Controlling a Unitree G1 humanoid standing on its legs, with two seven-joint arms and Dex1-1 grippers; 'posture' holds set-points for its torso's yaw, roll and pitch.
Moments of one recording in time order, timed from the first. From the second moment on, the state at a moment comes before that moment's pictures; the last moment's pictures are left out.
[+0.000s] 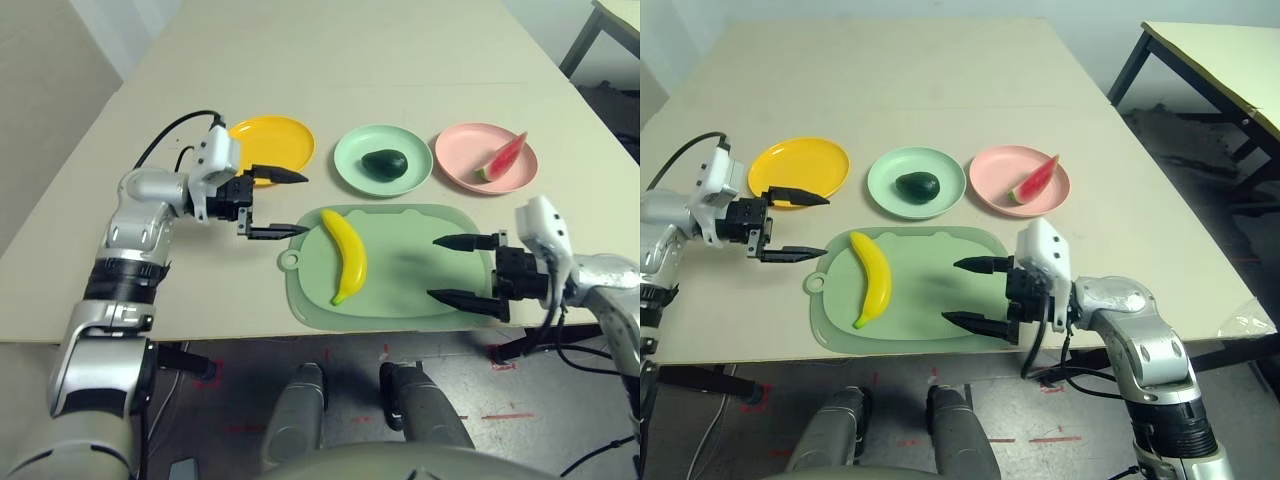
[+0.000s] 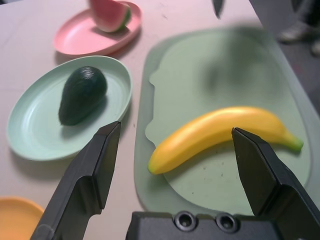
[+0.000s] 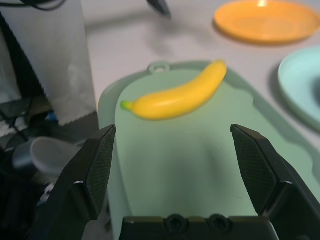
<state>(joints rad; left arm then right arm) -0.74 0.69 -0.09 0.41 -0.27 -0.11 -1.52 -0.11 -0.62 -0.10 -0.27 0.48 0.29 1.27</state>
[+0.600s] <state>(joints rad) -1.02 0.56 -0.55 0.69 -0.21 -0.46 -1.60 -0.08 -0.56 -0.11 -0.21 0.49 0.14 1.13</state>
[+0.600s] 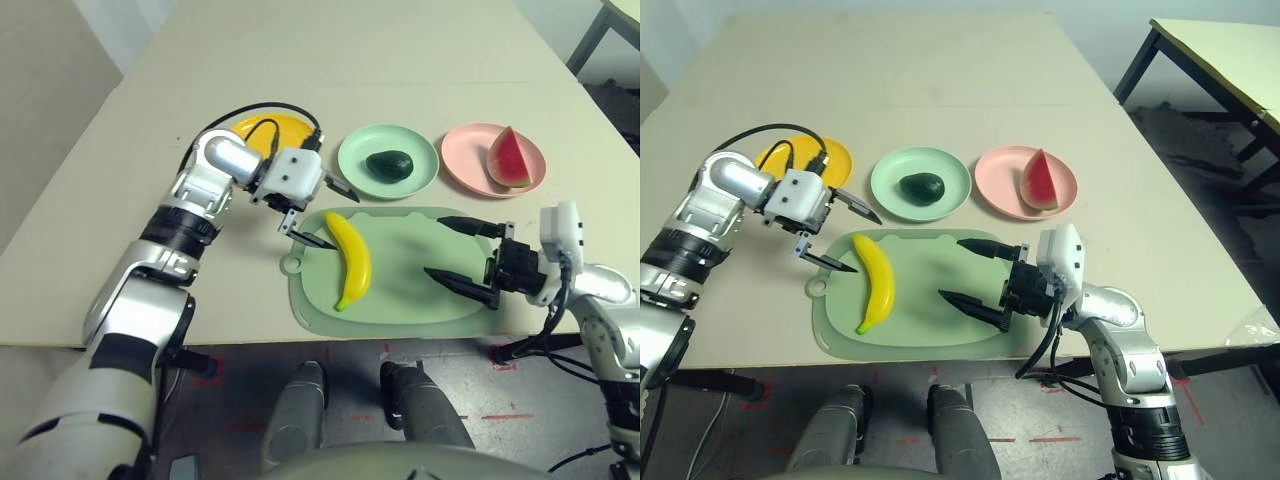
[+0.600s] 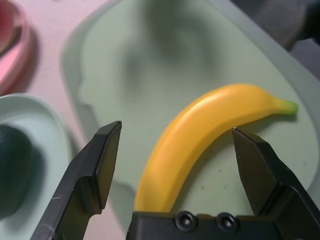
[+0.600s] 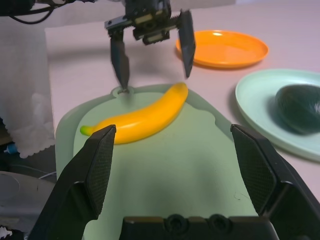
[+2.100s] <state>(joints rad) -1.33 0.64 -0.46 1.28 0.24 -0.63 -1.30 -0.03 -0.49 -0.06 -0.40 0.62 0.27 0.91</state>
